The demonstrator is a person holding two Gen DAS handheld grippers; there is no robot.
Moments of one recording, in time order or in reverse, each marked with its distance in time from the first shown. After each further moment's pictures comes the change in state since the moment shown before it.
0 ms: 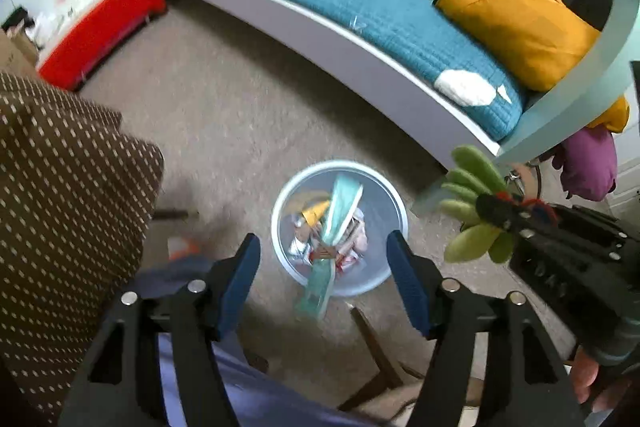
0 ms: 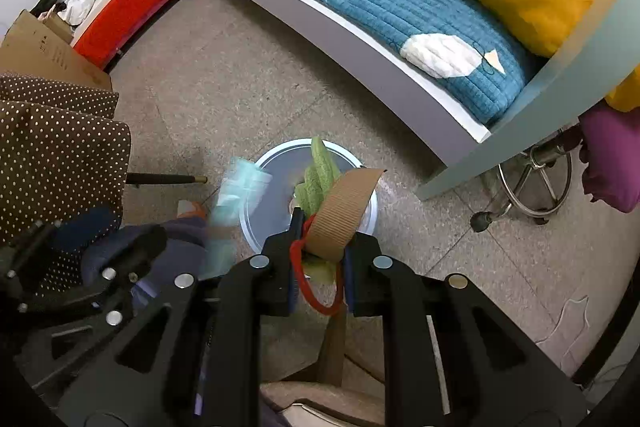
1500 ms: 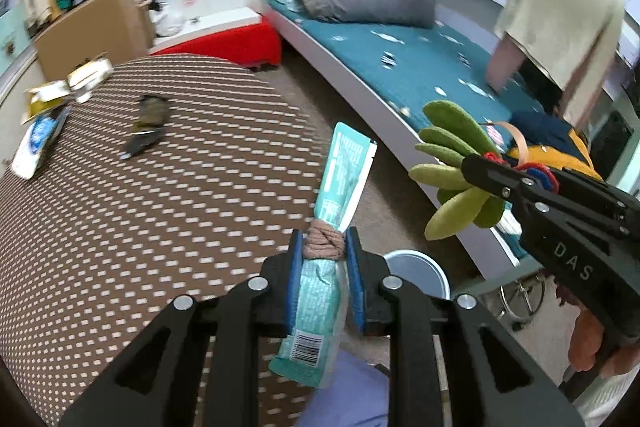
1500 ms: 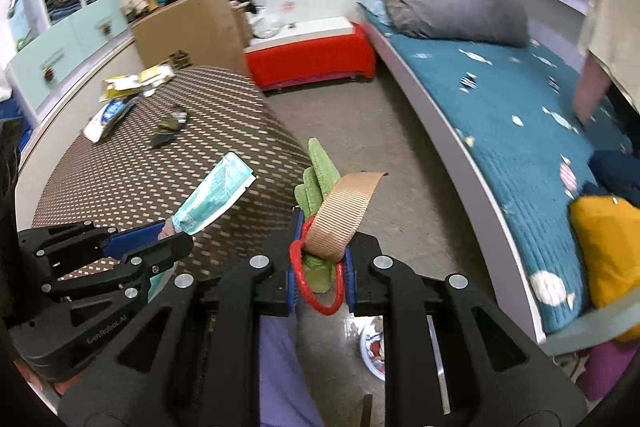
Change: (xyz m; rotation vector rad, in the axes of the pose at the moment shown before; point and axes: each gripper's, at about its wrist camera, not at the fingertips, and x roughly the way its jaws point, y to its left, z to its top) left arm -0.195 0.166 -0.052 -0.319 -0.317 0.101; right arm -0.151 0.223 0.015 -0.532 -0.373 0.278
